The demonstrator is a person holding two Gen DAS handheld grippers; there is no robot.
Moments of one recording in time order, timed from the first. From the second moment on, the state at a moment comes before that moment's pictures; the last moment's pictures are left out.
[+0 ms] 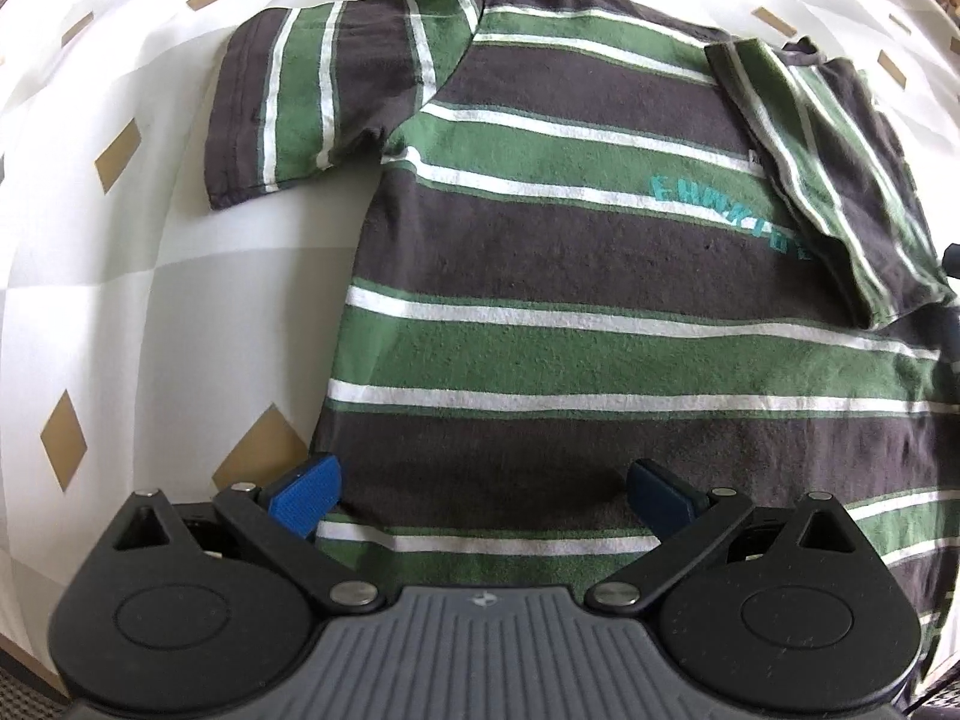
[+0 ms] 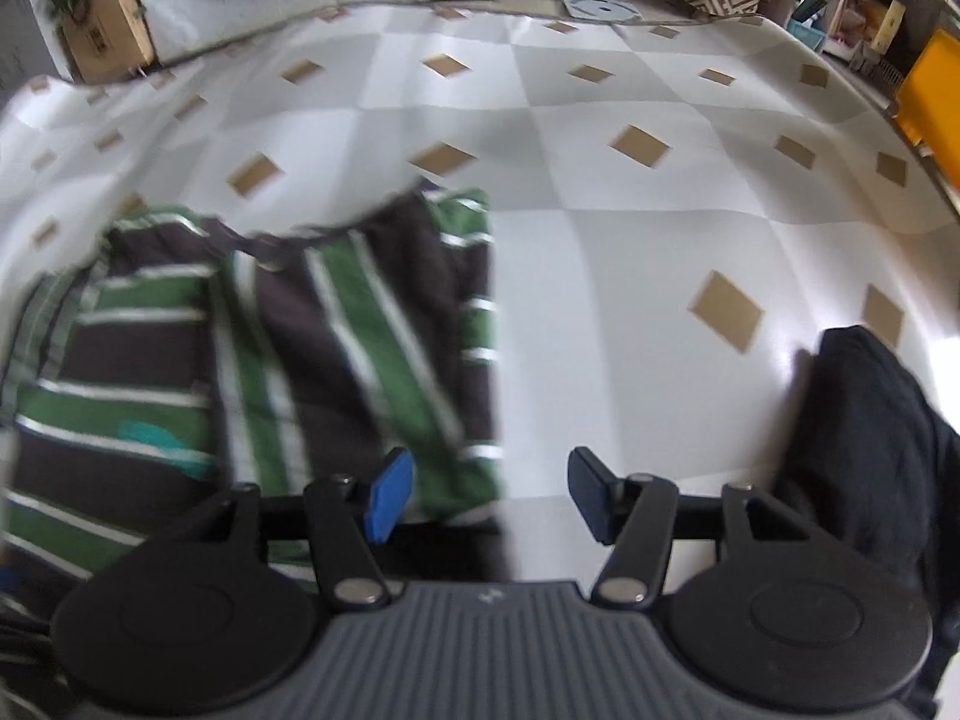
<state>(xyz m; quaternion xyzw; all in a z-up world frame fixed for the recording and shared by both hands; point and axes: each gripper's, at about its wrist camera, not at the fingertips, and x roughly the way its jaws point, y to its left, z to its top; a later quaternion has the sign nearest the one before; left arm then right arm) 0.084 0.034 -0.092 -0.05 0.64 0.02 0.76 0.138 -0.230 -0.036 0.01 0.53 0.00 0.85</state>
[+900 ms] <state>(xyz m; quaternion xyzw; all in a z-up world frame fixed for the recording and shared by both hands) 0.161 0.197 -0.077 -0.30 0.53 0.09 0.79 0.095 -0.073 -0.054 -0.10 0.57 0.19 0.80</state>
